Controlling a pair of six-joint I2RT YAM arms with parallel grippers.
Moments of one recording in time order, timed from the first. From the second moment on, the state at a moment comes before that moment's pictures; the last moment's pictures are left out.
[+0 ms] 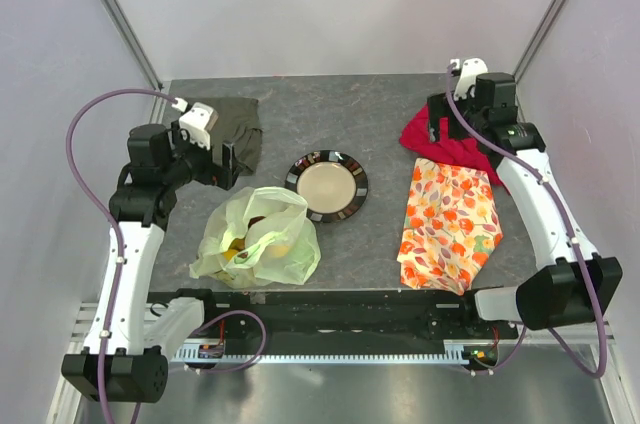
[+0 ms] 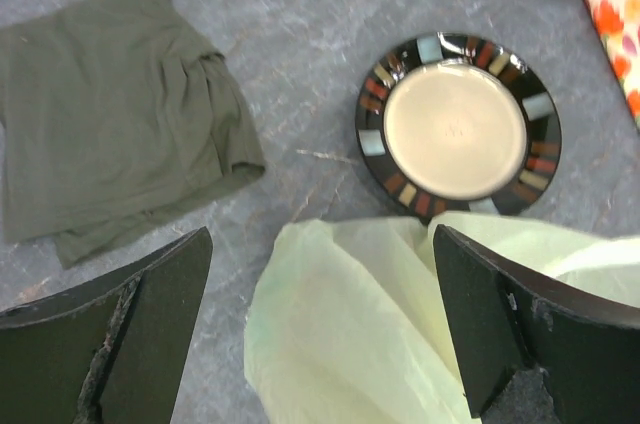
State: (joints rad) left arm -0.01 0.94 1.07 -0.59 0.42 0.18; right arm 0.12 1.33 1.33 -0.56 0.00 -0.05
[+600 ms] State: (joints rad) left arm -0.01 0.99 1.59 -1.18 0.64 0.44; right arm 0.27 1.84 1.44 -0.55 -0.34 -0.10
